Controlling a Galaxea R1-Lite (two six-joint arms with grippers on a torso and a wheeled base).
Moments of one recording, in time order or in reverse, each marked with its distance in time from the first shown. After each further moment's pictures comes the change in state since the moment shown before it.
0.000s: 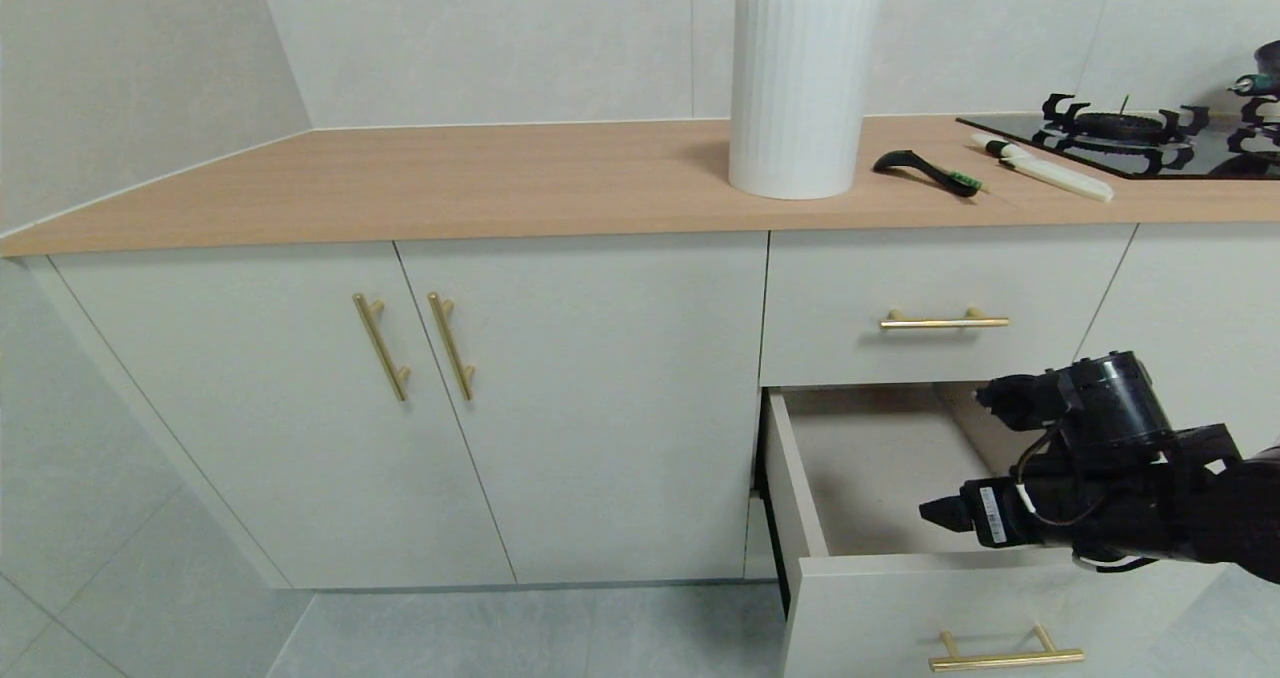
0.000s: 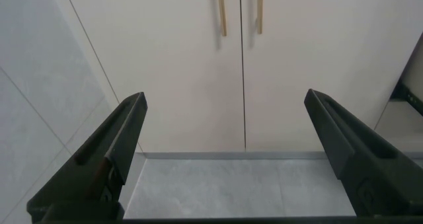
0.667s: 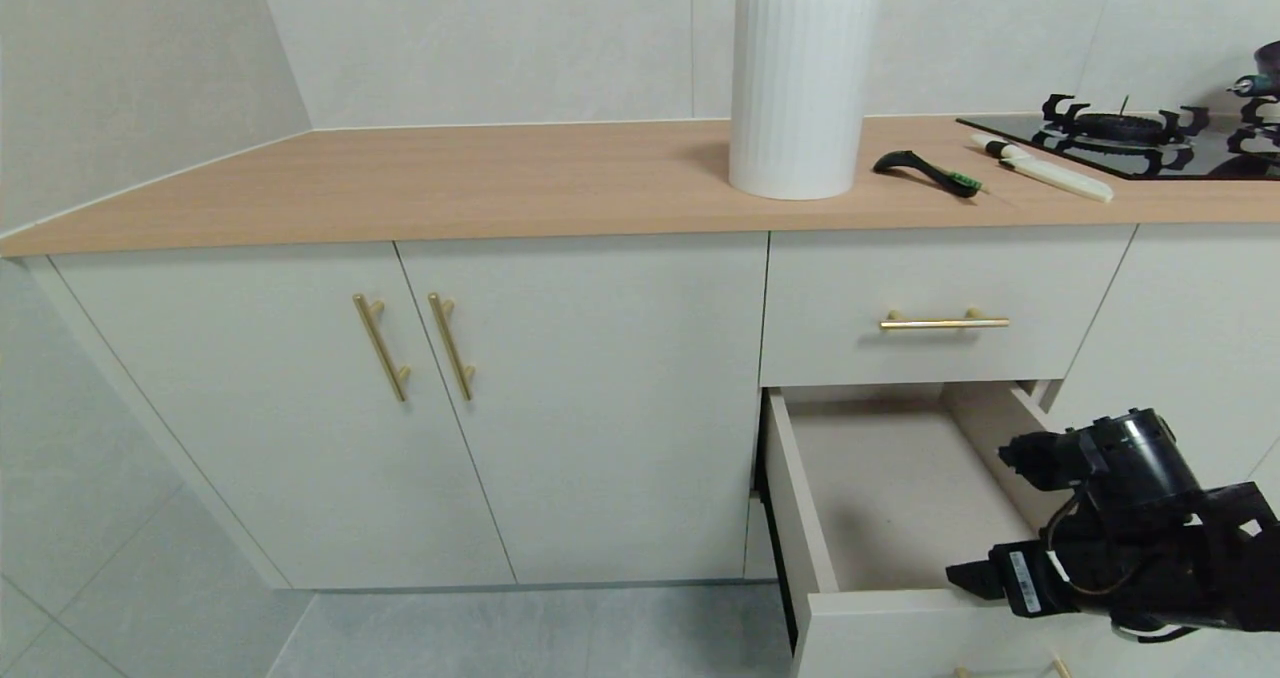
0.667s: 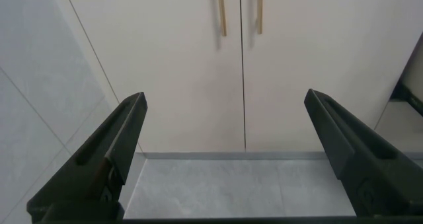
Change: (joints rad) left arm 0.000 0.000 0.000 0.000 0.000 0.000; right arm 0.000 -0.040 0.172 -0.004 0.000 0.012
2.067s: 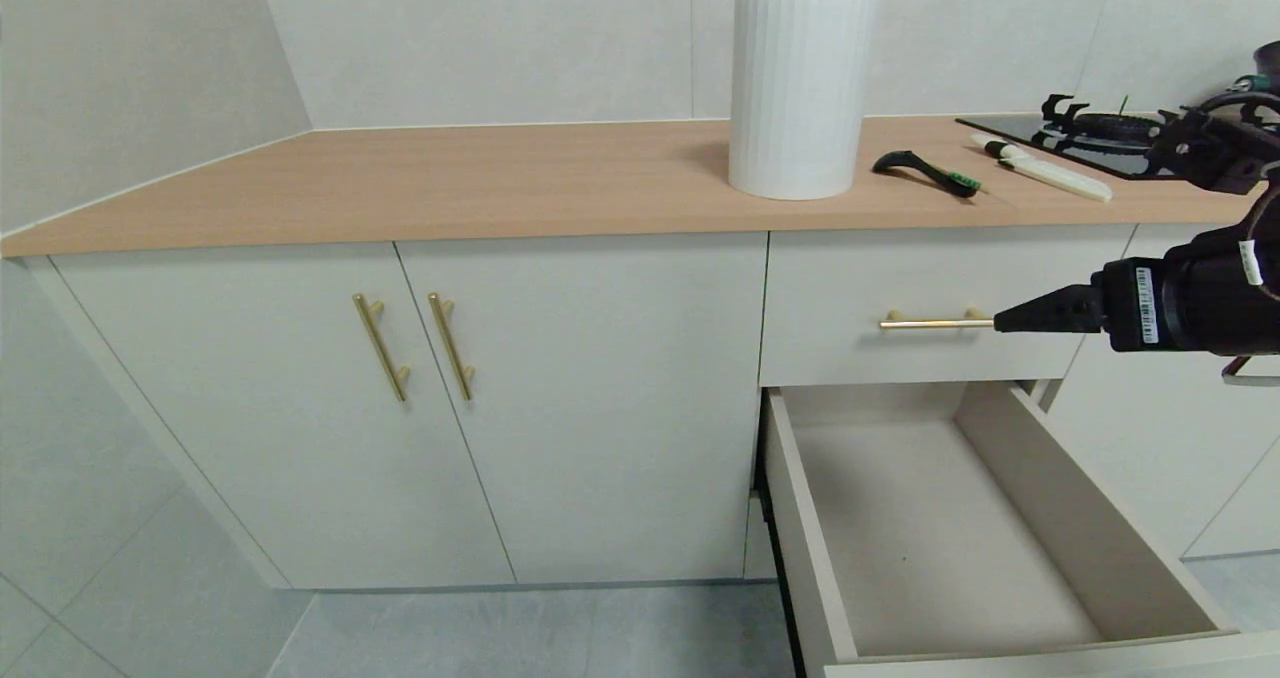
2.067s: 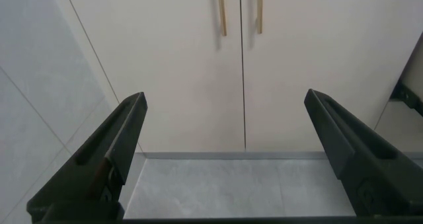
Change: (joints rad) left arm 0.000 0.000 0.000 0.000 0.000 0.000; right arm -0.014 -0.267 -0.764 0.657 0.080 0.013
